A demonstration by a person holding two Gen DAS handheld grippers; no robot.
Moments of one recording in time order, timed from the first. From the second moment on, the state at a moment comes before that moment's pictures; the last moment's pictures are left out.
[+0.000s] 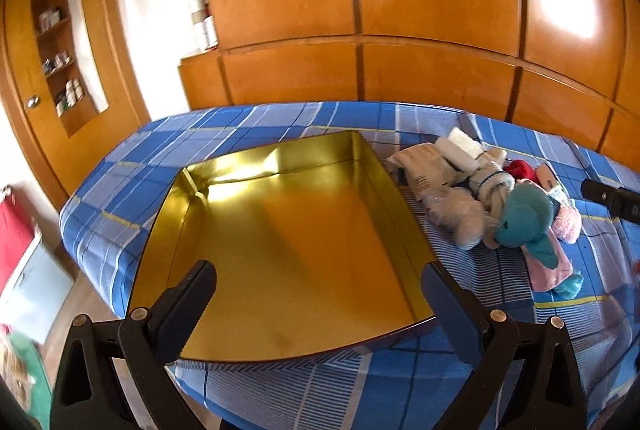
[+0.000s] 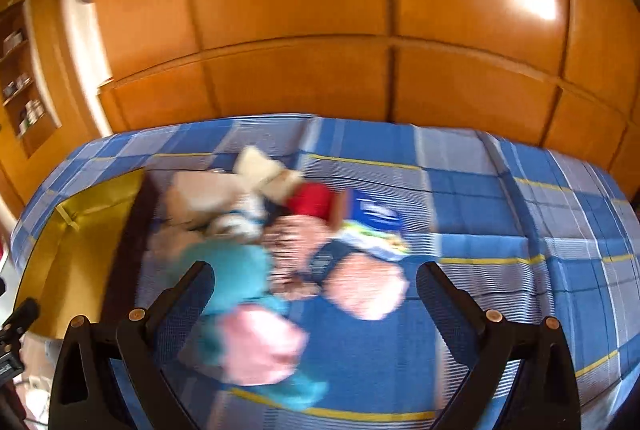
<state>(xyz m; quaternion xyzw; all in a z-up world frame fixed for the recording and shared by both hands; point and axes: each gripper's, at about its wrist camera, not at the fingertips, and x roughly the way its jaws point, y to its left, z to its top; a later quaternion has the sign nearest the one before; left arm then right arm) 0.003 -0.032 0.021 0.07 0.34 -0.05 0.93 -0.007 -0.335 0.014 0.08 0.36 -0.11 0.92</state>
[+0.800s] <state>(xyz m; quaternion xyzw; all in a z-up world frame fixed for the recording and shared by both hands) 0.025 -0.156 0.021 0.13 0.38 -0.22 0.89 -0.021 -0.443 -0.004 0.22 0.36 -0.18 0.89</state>
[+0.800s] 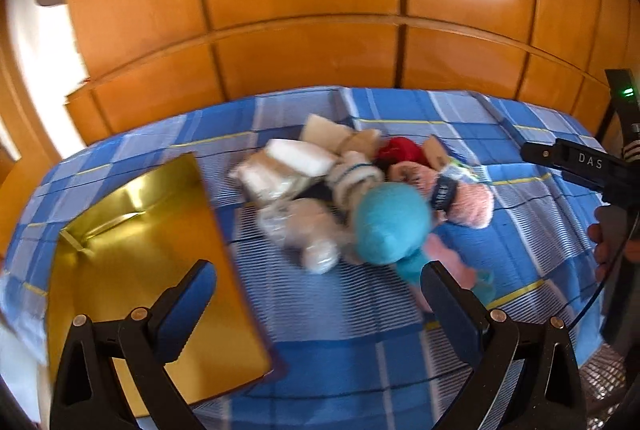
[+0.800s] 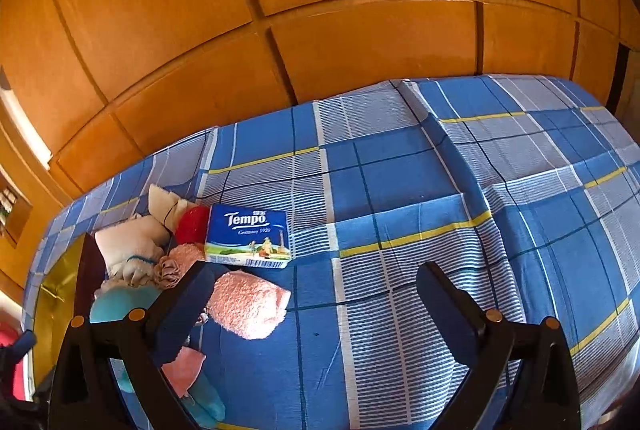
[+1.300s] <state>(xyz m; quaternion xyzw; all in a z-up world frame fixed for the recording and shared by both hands) 0.104 -0.200 -0.017 0.01 0.51 -0.27 0.82 -0.018 -0.443 -0.002 0.23 0.37 -0.16 0.89</state>
